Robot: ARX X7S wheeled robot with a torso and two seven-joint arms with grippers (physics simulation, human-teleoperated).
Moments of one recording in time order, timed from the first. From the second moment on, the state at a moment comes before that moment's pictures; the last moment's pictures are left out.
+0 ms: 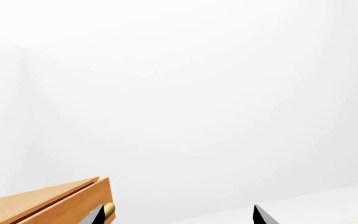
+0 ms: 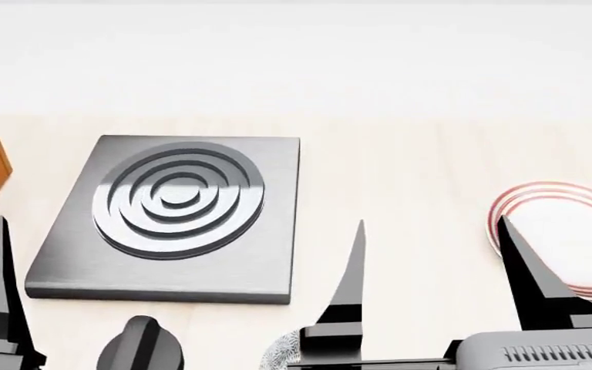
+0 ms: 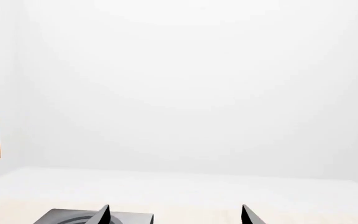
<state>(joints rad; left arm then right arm) -0.07 -0.02 0.01 1.04 0.25 -0.64 0.18 0.48 0.87 -0.53 -0.99 0.97 0.44 1.06</state>
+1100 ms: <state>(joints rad) -0.07 -0.02 0.01 1.04 0.26 -0.64 0.19 0.49 0.88 -0.56 -0.99 0.95 0.42 1.06</state>
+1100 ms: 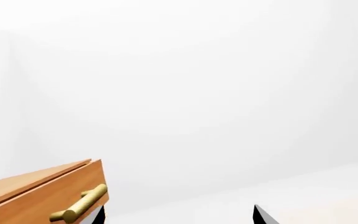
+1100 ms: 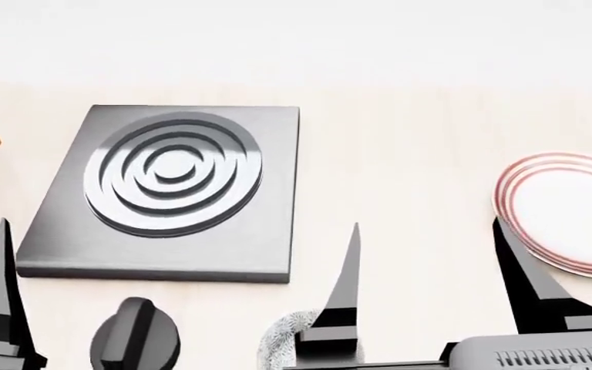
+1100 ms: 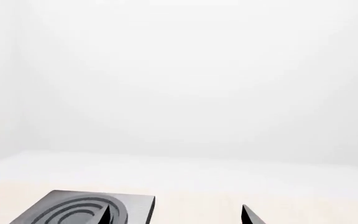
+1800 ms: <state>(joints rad) -0.06 -0.02 0.01 1.04 0.25 -0.63 0.19 0.49 0.89 -0.57 -0.99 0.95 0.41 1.07</state>
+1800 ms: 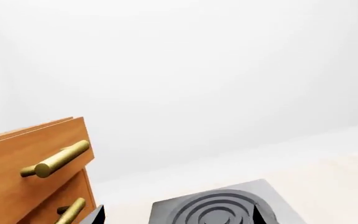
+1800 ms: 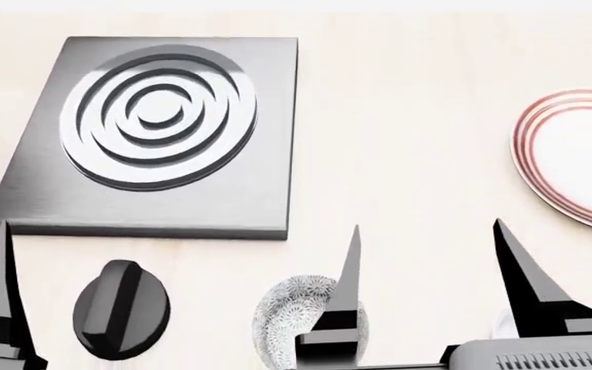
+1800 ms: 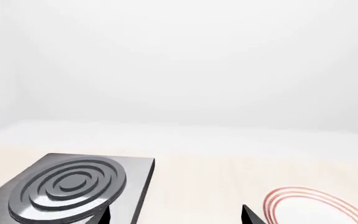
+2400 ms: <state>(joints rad) -0.07 -0.02 0.01 1.04 0.25 -0.64 0.19 0.50 0.89 -0.59 -0.99 0.95 0.41 1.07</state>
